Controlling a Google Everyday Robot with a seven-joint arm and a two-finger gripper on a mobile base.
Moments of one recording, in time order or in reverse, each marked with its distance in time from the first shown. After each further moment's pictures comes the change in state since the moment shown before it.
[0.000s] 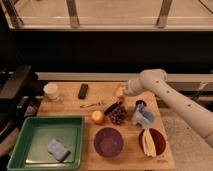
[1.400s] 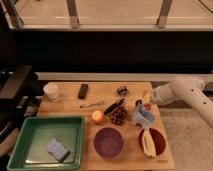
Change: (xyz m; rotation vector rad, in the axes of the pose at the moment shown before) arm -0.064 0.094 -0.089 -0.106 -0.017 0.103
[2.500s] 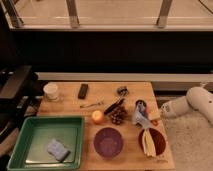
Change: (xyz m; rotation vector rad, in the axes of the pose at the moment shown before) arm -0.067 0.024 0.019 0.241 -0.147 -0.051
